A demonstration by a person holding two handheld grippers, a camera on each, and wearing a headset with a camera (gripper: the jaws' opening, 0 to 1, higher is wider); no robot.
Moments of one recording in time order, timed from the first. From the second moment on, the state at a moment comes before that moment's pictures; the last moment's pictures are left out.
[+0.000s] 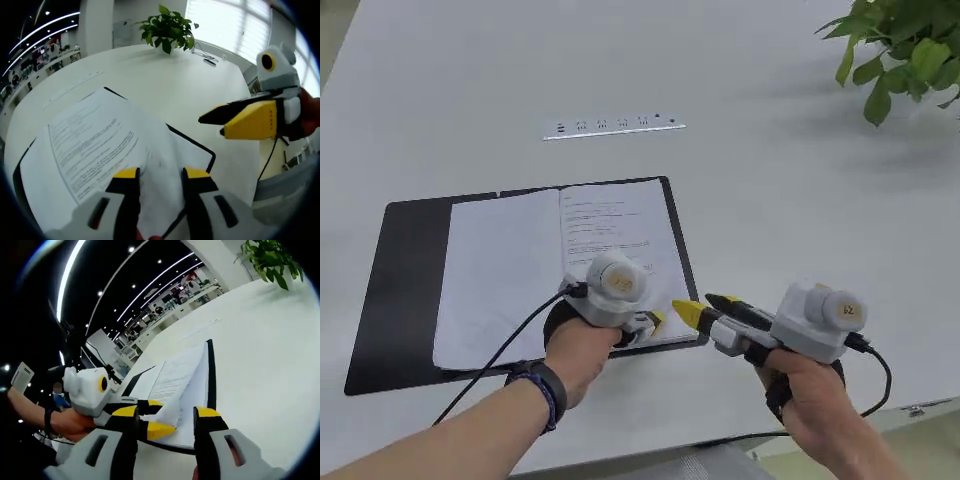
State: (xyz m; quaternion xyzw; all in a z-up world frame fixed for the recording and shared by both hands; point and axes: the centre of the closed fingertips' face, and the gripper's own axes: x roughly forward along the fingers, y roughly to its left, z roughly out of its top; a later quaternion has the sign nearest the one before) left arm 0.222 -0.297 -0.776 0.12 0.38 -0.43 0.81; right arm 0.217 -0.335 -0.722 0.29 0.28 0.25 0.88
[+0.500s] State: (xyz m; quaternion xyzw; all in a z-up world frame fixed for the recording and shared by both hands) left arm 0.215 -0.278 -0.769 0.10 0.38 -0.42 0.82; right arm 0.239 -0.310 -0.736 0.34 0.29 0.26 0.86
